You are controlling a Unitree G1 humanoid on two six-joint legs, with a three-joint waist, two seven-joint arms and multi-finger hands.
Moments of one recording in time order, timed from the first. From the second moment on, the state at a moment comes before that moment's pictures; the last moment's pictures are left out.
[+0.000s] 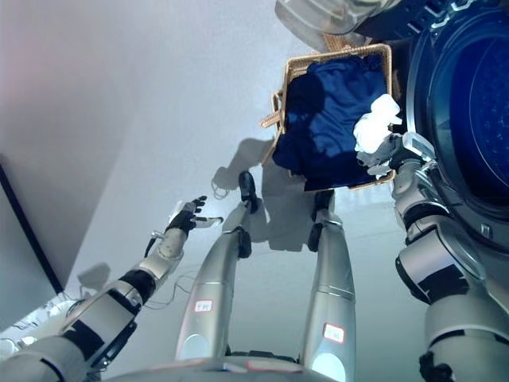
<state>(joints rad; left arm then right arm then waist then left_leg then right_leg) -0.54 0.34 -0.57 1.08 -0.20 -0.13 0.29 -0.99 -0.66 0.69 1.35 0.01 -0.01 -0.24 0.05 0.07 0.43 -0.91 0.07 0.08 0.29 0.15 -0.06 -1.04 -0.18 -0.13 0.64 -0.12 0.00</state>
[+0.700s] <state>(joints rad) -0.62 0.36 -0.56 1.00 -0.22 -0.16 0.36 -1.10 -0.63 0.68 1.35 0.28 -0.03 -0.35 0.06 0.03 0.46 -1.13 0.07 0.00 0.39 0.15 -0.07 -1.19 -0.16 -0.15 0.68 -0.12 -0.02</state>
